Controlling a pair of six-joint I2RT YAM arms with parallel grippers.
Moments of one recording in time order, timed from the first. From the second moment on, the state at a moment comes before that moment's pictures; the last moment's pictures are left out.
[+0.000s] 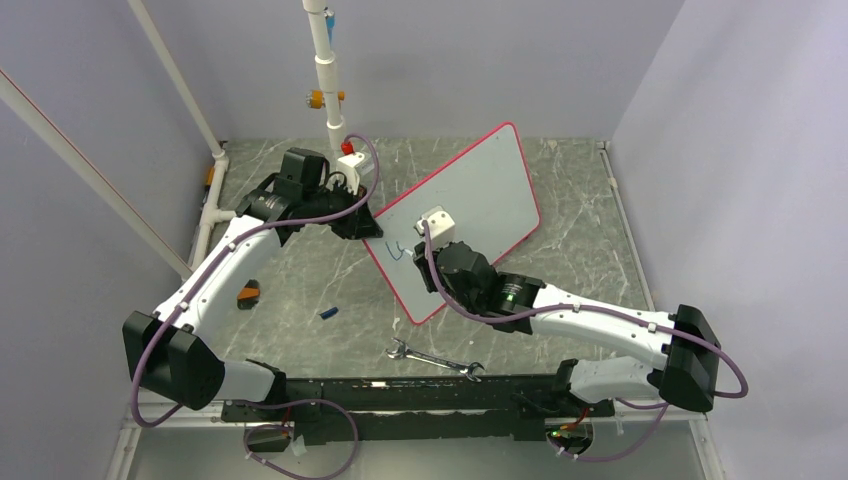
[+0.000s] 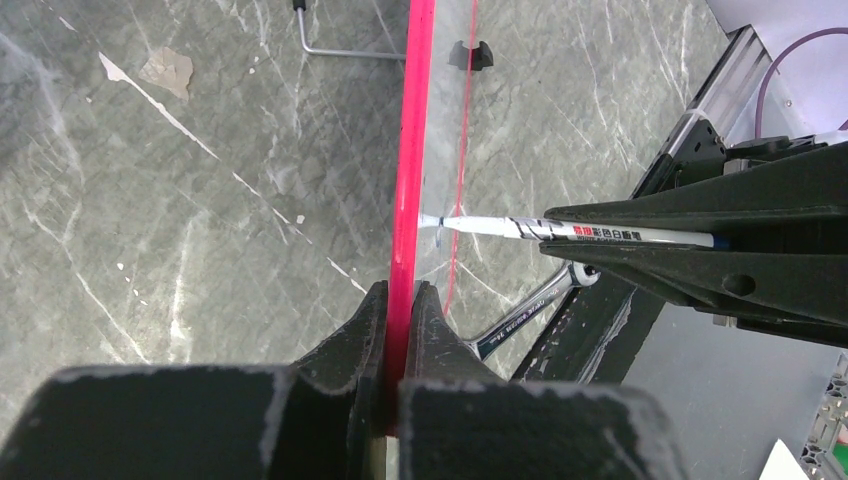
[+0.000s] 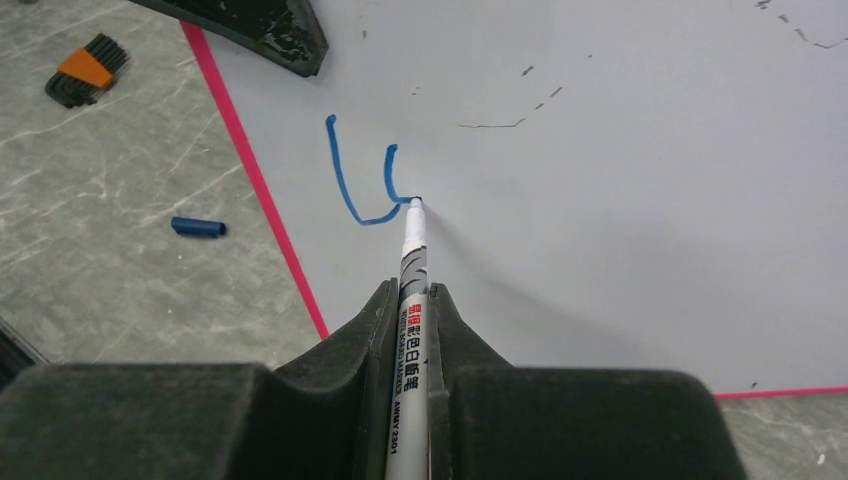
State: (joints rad) left arm -0.37 1.35 1.27 -0.65 0.61 -0.03; right arm 1.10 1.22 0.89 -0.07 0.44 0.19
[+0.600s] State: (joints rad) left arm -0.37 1.35 1.27 -0.65 0.61 -0.03; right arm 1.09 1.24 0.97 -0.08 0.44 0.18
